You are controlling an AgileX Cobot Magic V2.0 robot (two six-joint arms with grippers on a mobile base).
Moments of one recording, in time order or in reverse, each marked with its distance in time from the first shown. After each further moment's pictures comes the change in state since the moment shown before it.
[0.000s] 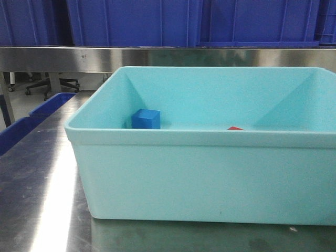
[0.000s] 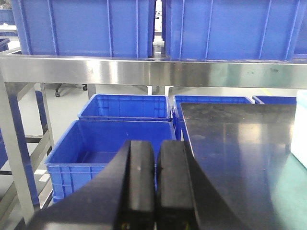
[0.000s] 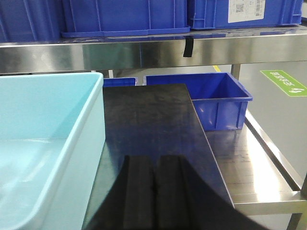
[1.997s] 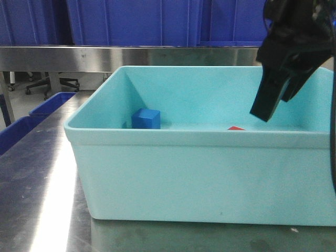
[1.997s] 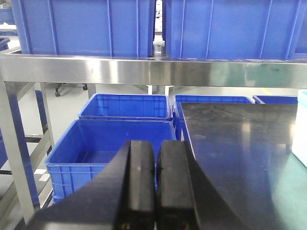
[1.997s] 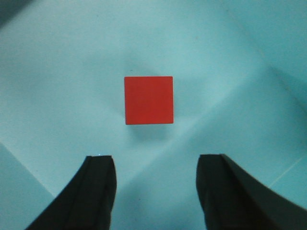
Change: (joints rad) left arm 0.000 0.000 0.000 0.000 0.000 0.000; right arm 0.564 1.488 -1.160 0.112 0.803 -0.477
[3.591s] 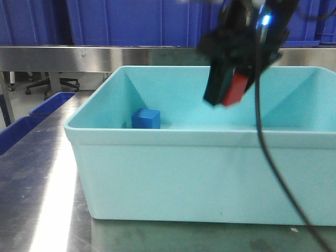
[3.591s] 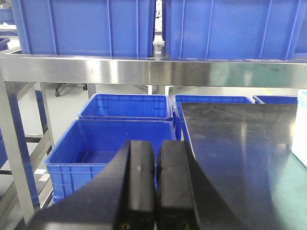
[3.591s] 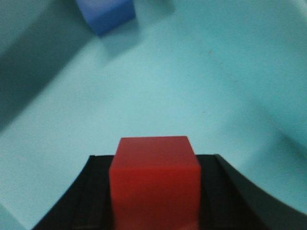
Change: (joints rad) left arm 0.000 0.000 0.000 0.000 0.000 0.000; right arm -0.026 0.131 -0.193 0.113 -0.031 0.046
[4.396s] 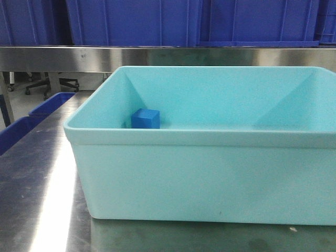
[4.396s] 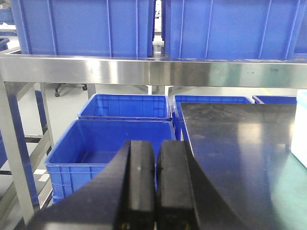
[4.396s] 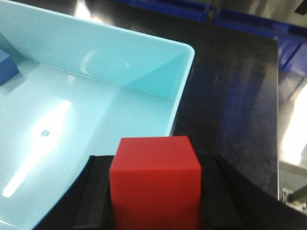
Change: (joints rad) left arm 0.000 0.000 0.000 0.000 0.000 0.000; right arm -0.347 -1.042 0.809 0.002 -0.379 0.079
